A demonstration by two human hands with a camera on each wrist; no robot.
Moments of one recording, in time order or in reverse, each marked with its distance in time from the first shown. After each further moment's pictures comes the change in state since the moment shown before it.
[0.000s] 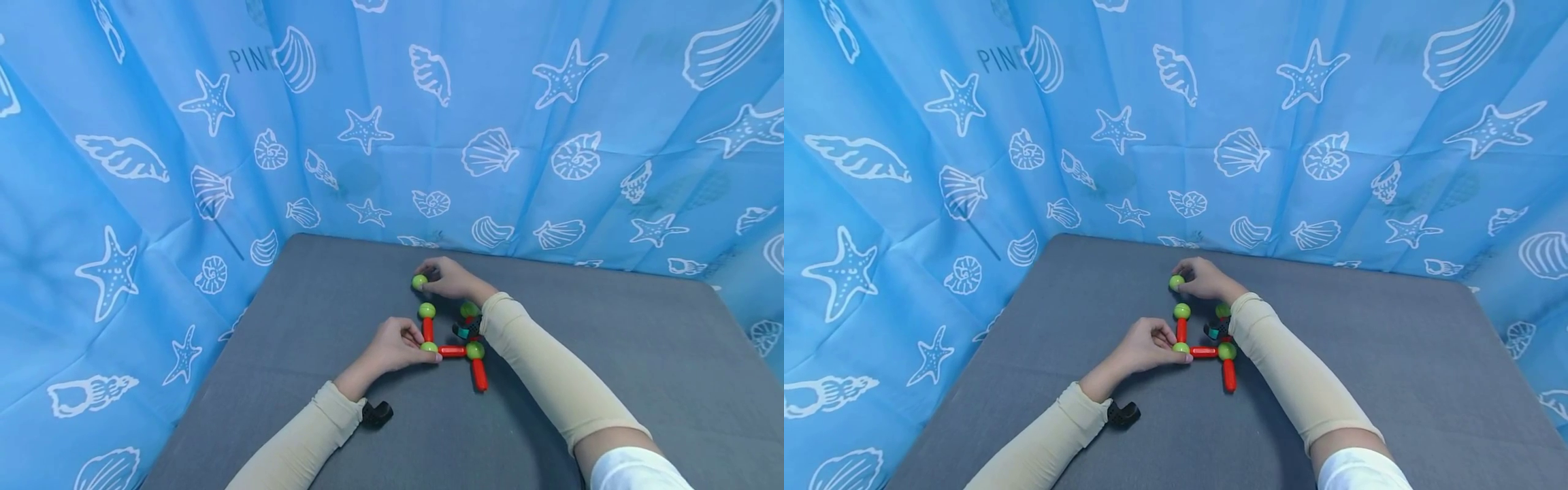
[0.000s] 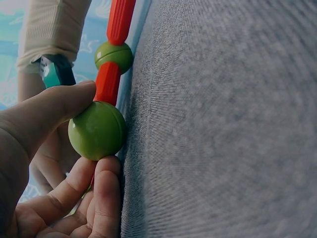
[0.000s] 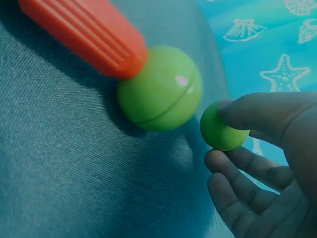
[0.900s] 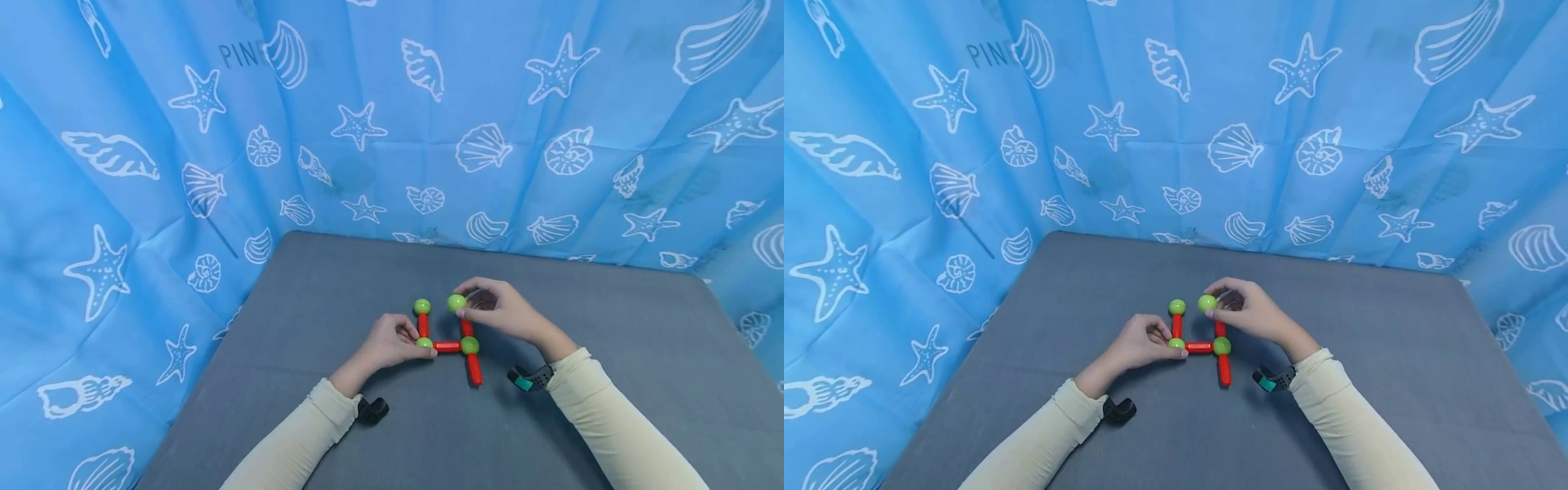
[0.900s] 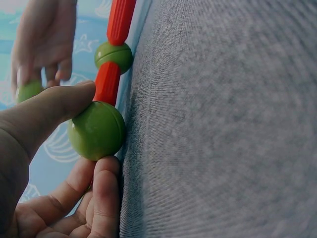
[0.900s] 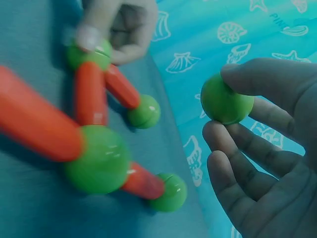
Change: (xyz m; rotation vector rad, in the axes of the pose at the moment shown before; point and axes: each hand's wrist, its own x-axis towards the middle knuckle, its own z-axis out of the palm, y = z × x) left_hand 0.000 -0.005 0.003 0.008 0.025 0.031; right_hand -0.134 -0.003 -0.013 0.225 0.168 -0.125
